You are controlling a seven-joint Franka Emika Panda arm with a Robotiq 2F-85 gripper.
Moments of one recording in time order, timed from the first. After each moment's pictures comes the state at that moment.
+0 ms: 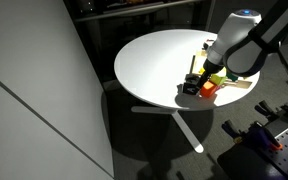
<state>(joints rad) 0.10 0.35 0.10 -2.55 -0.06 3.08 -0.21</state>
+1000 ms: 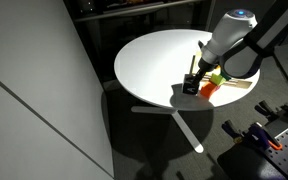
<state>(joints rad) 0.28 0.37 -0.06 -2.50 -0.13 3.13 -0.14</state>
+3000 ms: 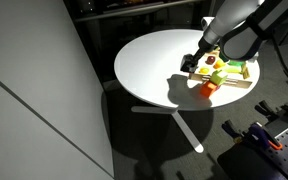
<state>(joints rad) 0.32 0.30 -0.17 -2.45 -0.14 3.18 -0.16</state>
